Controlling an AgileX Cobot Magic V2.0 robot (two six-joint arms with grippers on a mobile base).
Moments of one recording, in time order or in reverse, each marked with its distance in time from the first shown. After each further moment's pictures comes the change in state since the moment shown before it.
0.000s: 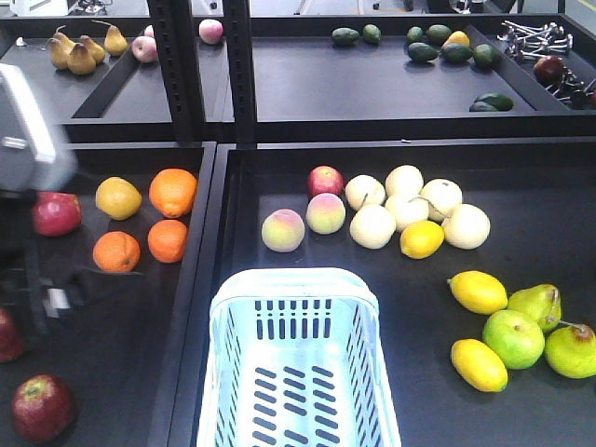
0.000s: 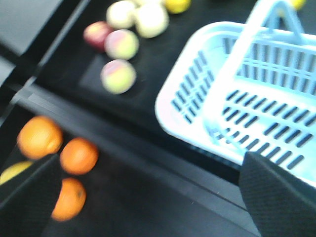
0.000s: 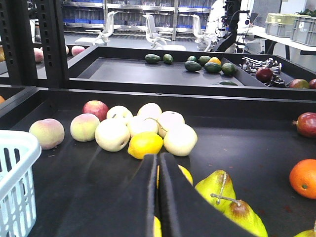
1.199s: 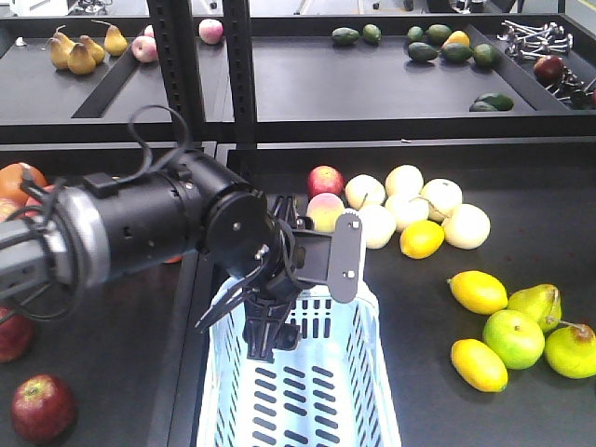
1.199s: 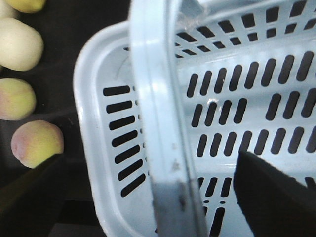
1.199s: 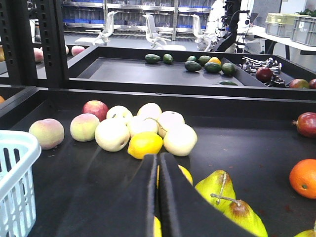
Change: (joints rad) left arm -0.427 0.717 -0.357 0.390 -0.041 0.002; right arm 0.000 0.000 0.000 0.000 0.000 0.000
